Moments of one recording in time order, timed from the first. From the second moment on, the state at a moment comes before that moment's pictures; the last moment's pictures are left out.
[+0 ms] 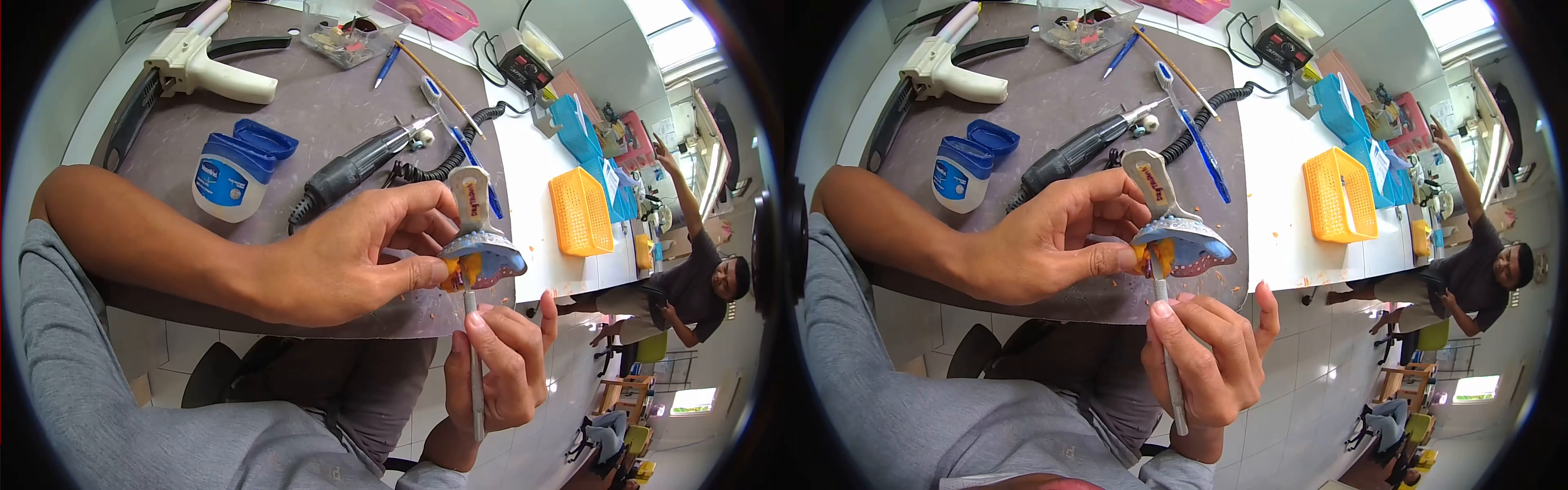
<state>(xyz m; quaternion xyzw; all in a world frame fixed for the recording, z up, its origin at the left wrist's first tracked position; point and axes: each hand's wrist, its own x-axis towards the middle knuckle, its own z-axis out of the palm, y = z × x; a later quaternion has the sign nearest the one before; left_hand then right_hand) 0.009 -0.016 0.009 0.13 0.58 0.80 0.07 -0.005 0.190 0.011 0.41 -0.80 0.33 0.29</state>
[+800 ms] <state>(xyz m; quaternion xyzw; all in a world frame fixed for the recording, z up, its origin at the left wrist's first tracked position) 0.009 -0.015 0.007 0.14 0.61 0.78 0.06 0.001 0.196 0.010 0.40 -0.81 0.32 0.30</state>
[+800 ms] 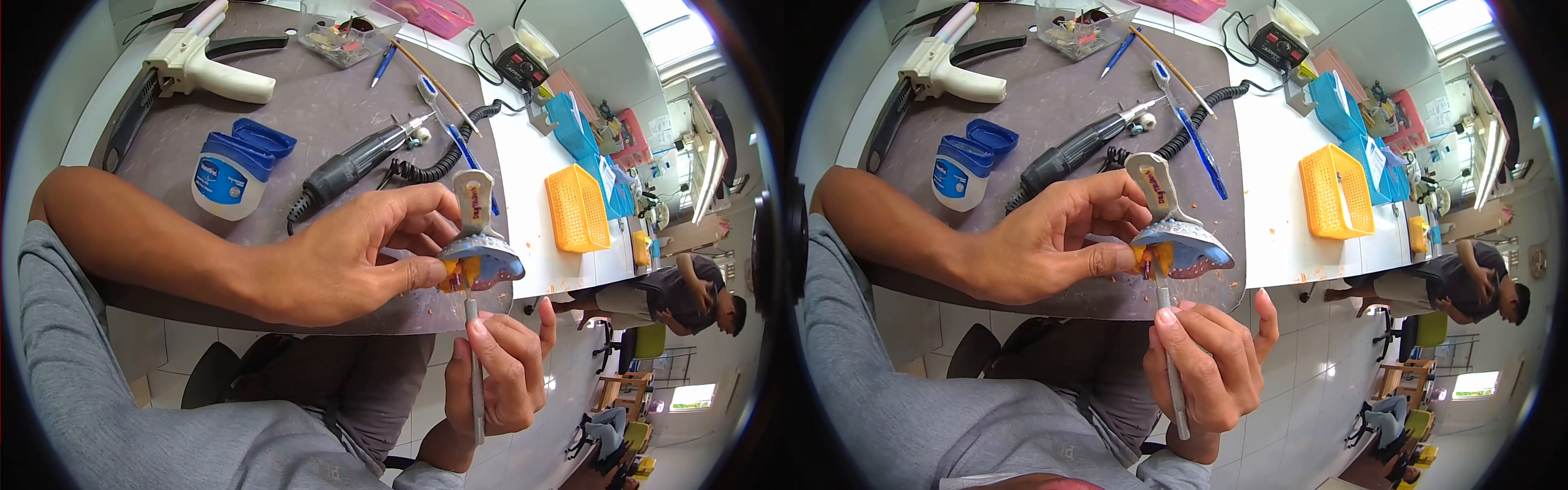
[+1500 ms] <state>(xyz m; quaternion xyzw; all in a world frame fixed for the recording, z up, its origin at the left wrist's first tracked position) 0.008 -0.011 -0.001 0.16 0.62 0.77 0.00 -0.003 0.192 0.012 0.40 -0.80 0.33 0.30</state>
